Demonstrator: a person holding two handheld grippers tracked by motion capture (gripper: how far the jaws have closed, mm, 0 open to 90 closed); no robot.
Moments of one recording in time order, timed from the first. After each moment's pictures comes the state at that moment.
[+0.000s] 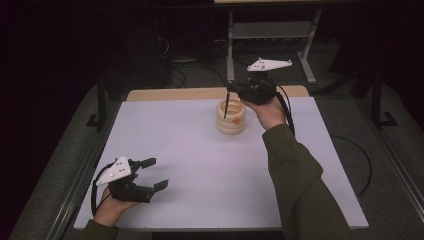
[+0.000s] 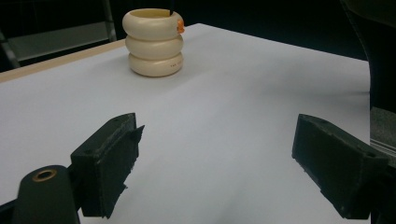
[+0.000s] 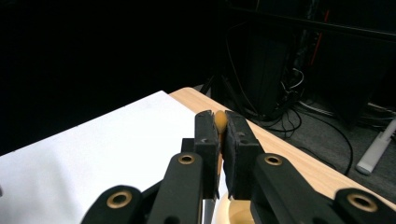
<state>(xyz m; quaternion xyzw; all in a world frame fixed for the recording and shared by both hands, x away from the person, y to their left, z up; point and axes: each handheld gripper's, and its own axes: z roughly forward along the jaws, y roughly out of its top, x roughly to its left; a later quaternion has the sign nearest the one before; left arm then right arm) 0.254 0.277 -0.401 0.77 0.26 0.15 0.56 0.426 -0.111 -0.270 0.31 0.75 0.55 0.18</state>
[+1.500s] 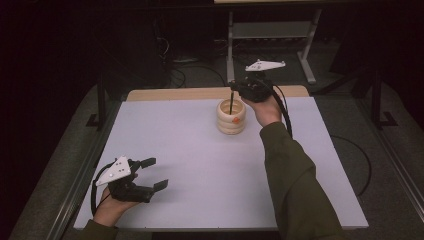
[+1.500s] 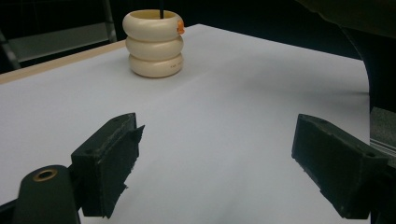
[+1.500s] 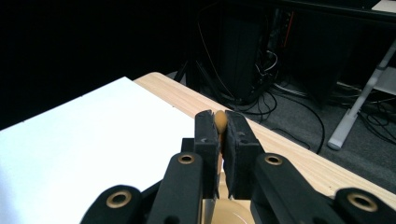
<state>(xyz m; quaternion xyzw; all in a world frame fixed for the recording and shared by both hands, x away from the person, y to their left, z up) 0.254 0.277 -0.401 0.77 0.26 0.15 0.56 0.457 -0.111 -0.298 0.36 0.76 0.51 0.20</state>
